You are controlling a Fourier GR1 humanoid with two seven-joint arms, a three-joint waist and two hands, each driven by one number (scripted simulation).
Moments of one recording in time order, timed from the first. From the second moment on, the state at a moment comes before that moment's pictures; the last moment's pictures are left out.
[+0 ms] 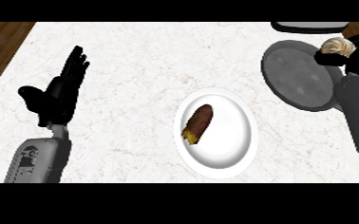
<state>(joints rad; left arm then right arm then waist) -0.26 0.18 0.08 -1.45 0.01 0.06 0.06 -0.79 -0.48 -0.28 -0.53 1.03 -0.68 0.50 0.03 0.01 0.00</state>
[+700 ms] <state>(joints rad) -0.28 0.18 0.08 -1.46 0.00 0.06 0.08 -0.78 -0.47 -0.54 -0.33 0.66 -0.55 0.06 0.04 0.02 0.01</state>
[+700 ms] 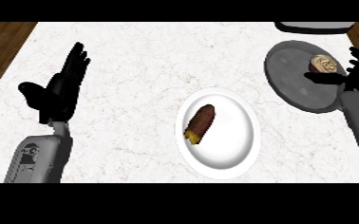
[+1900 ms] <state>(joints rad) -0.19 0.20 0.14 -1.48 0.01 0.07 0.08 -0.30 -0.08 -0.57 -1.18 0.29 -0.36 -0.22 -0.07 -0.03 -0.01</state>
